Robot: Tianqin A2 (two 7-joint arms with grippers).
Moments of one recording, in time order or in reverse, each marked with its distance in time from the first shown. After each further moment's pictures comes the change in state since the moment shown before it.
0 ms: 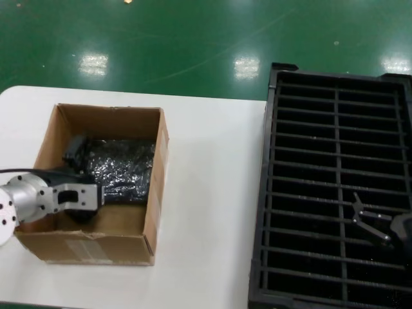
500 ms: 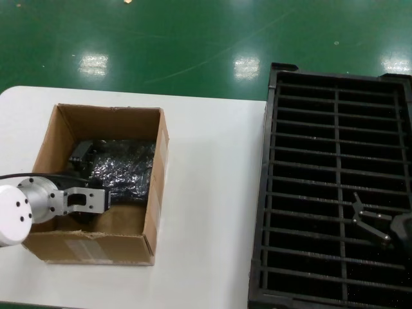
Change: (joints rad) left arm -0.056 0.090 -0.011 0.171 0.070 0.001 0.113; right arm 0.000 0.000 0.000 0.000 0.000 0.000 0.000
